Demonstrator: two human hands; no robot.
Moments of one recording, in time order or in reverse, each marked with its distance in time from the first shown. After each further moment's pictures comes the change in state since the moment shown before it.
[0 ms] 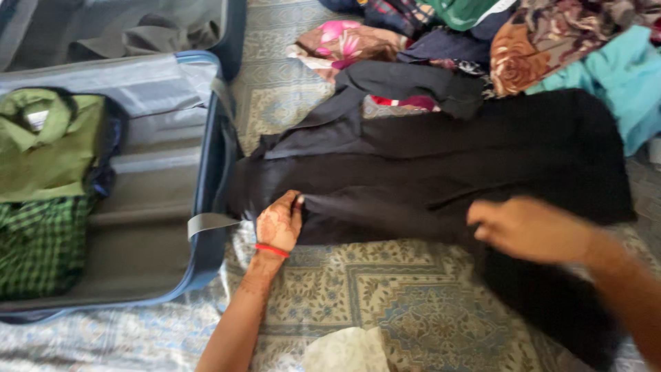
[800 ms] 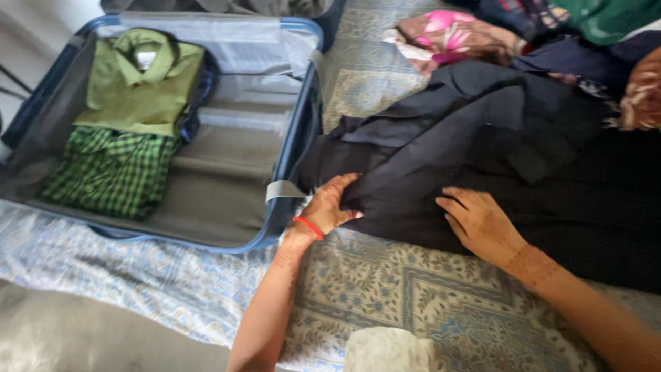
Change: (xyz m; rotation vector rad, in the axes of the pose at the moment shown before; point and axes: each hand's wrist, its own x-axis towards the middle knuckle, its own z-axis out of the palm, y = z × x) left_hand 0.003 -0.039 -0.033 -0.434 -0.227 -0.065; right_hand 0.133 -0.078 0.081 -0.092 0.684 -0.616
